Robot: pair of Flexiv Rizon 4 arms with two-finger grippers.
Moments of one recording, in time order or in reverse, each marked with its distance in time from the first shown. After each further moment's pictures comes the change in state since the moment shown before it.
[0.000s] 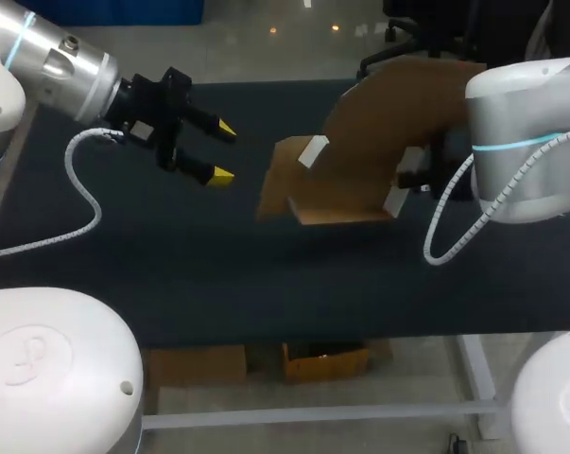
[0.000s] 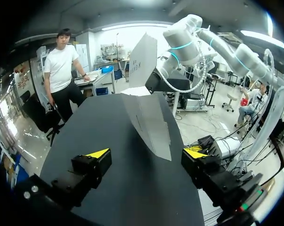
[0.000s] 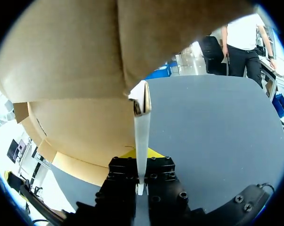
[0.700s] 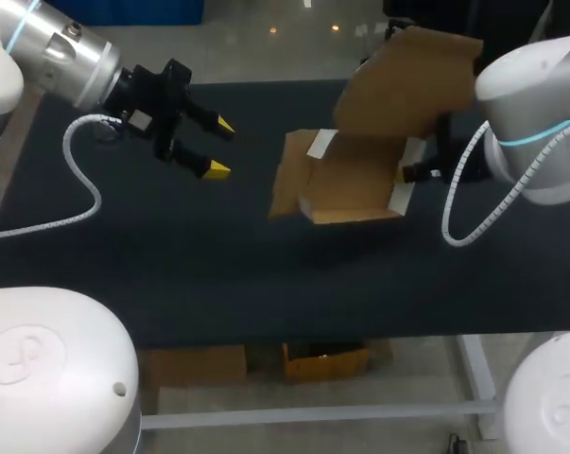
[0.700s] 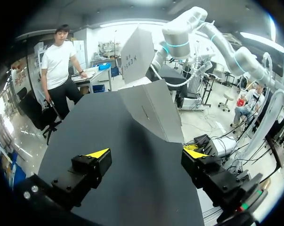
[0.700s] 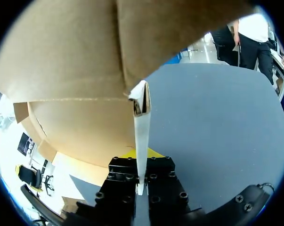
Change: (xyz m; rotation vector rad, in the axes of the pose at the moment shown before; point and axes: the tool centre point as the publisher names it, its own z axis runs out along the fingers) left arm -0.009 0.000 -0.004 -0.020 0.039 -0.012; right arm -0.001 0.002 -0.008 0.176 0.085 0.007
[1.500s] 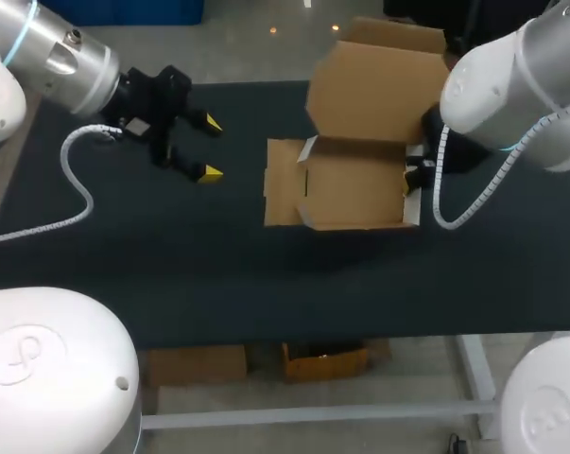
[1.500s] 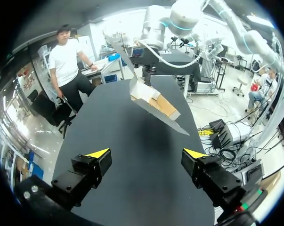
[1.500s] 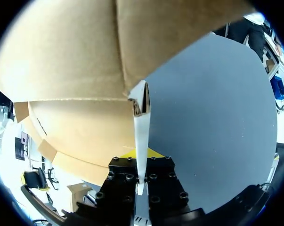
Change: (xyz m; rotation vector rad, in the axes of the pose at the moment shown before) left arm -0.011 0.021 -0.010 -0.138 -0.156 0.060; right arm -0.008 -0.028 -0.013 0.357 -0.179 0.134
